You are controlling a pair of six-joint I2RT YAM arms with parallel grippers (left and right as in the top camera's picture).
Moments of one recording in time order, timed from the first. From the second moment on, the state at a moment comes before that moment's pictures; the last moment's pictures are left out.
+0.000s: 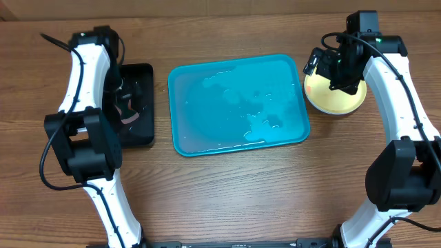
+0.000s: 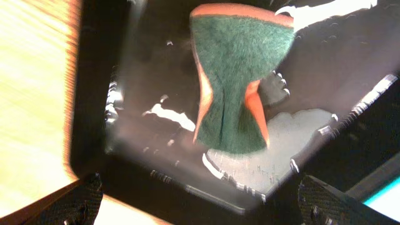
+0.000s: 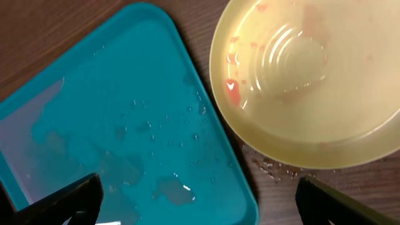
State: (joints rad) left arm 0.13 2.23 2.01 -1.46 -0.15 -0.38; right arm -0.02 1.91 1.71 -1.05 -0.20 0.38
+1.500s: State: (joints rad) left arm -0.08 1.71 2.38 -1.69 -0.16 -0.39; right arm -0.02 1.34 1.81 -1.36 -0.17 0.32
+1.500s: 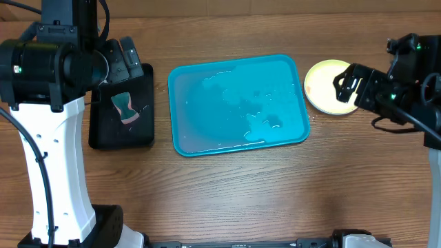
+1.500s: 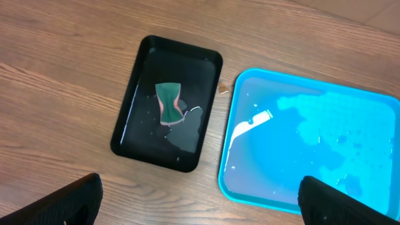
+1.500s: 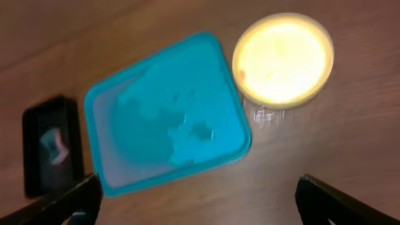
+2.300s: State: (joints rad) left arm -0.08 1.71 2.38 -1.69 -0.16 -0.39; right arm -0.02 0.38 0.41 0.01 -0.12 0.16
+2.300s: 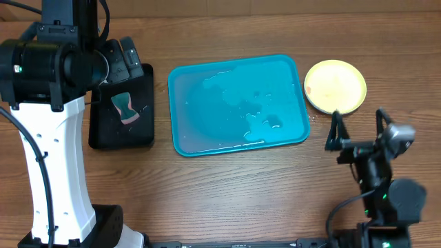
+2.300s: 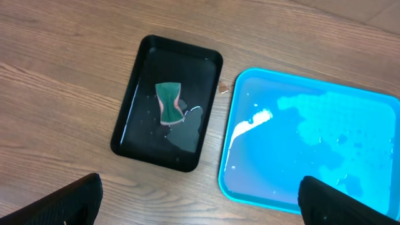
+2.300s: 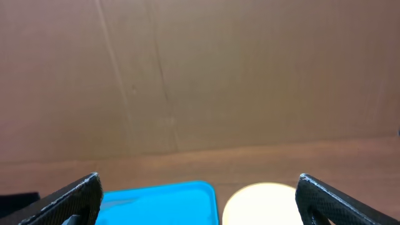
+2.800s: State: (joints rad) left arm -0.08 1.71 2.38 -1.69 -0.16 -0.39; right arm -0.02 0.07 0.03 0.09 -0.11 0.16
